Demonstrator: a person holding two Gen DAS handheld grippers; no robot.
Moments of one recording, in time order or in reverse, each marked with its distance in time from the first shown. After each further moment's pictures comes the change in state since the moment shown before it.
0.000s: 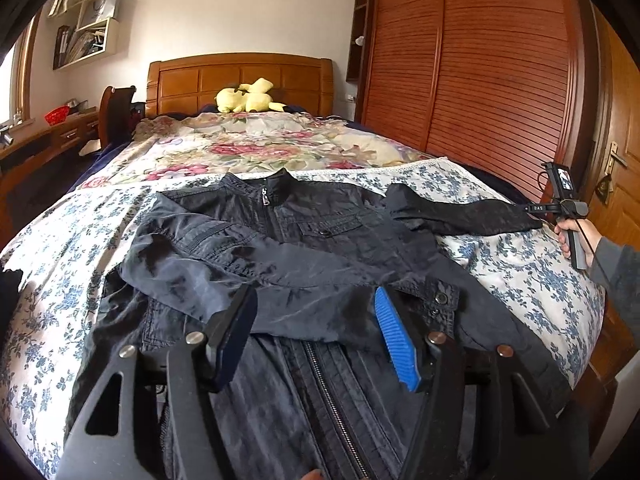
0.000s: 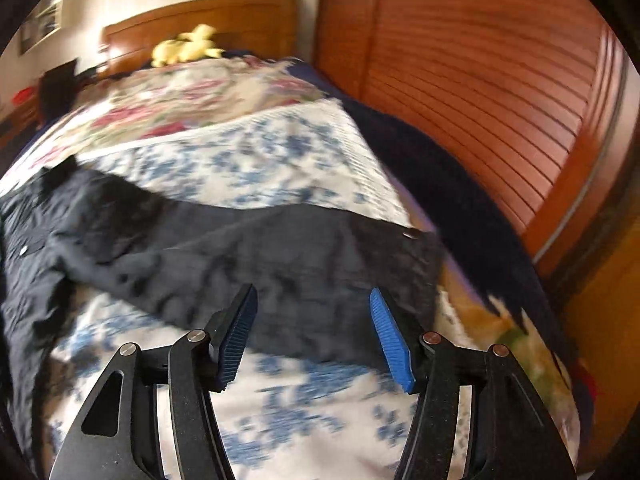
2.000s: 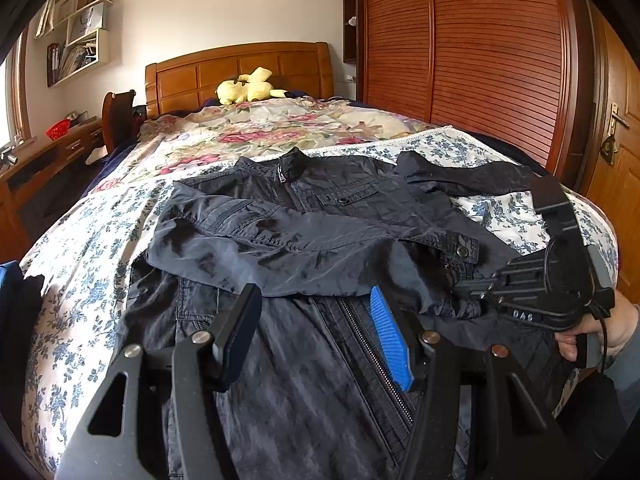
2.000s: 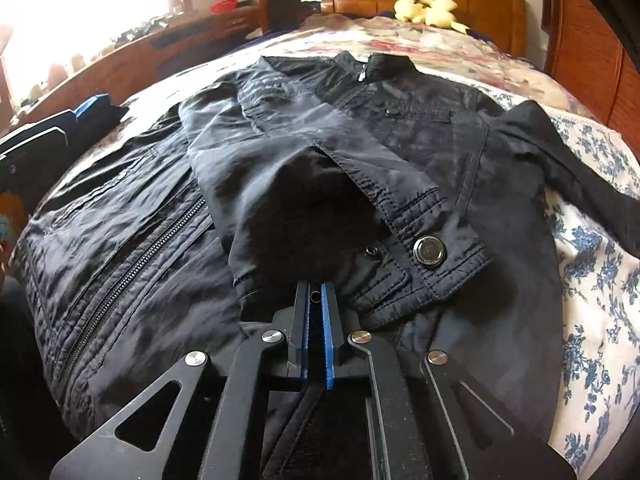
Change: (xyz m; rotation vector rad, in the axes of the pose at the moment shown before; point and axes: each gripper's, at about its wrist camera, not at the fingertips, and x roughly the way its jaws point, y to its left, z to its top) left arm -0.015 0.012 -0.027 0.098 0.064 0.041; right arm -0.115 0.355 -0.160 -0.391 0.085 0.589
